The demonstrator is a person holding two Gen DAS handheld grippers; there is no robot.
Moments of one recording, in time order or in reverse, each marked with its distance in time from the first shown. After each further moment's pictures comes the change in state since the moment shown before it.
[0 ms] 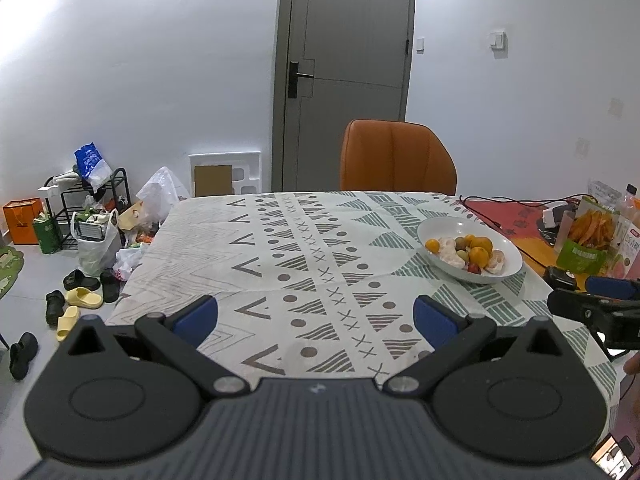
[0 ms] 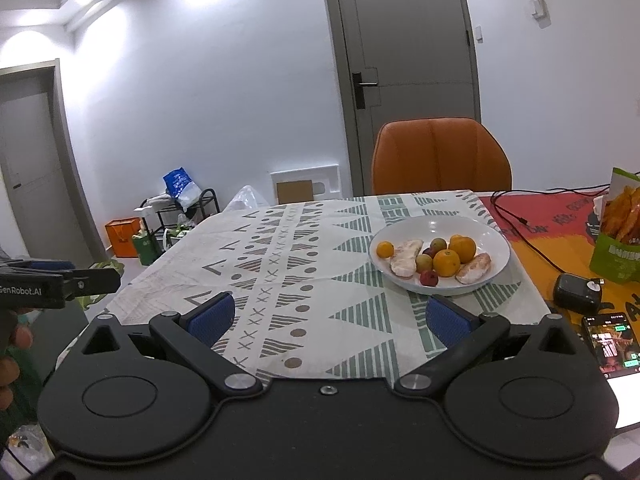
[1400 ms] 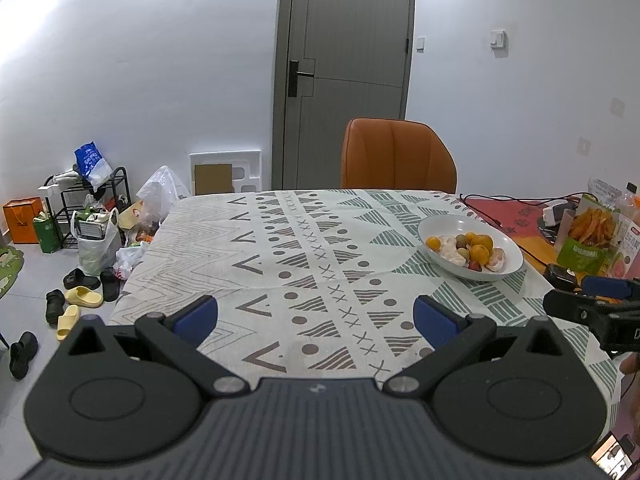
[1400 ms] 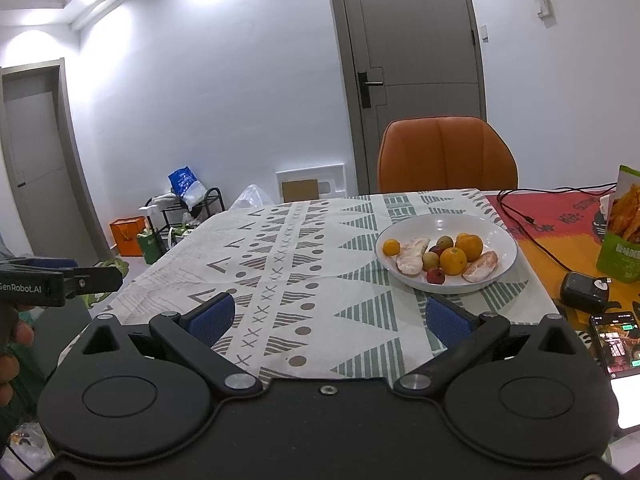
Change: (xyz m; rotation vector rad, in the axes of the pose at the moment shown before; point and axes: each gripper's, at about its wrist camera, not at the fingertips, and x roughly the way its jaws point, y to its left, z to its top) left arm 0.002 -0.001 0.001 0.001 0.004 0.001; right arm 0.003 0.001 -0.003 -0.003 0.002 0.016
